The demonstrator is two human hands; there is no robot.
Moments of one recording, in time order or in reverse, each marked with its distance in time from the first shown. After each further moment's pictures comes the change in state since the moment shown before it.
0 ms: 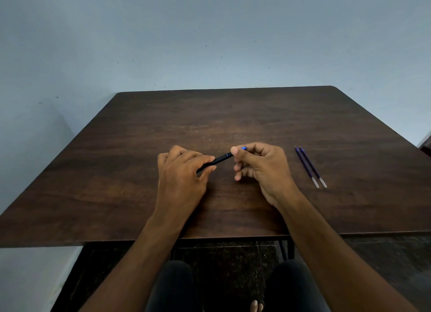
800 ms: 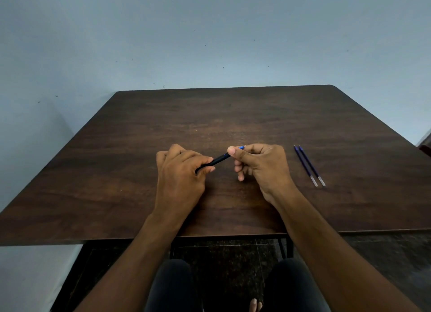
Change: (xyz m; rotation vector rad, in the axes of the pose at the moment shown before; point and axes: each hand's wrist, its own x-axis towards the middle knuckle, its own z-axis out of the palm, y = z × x) left_hand -0.001 0.003 -0.003 -0.022 -0.020 -0.001; right_hand -0.001 -0.001 0.002 -0.041 0.042 0.002
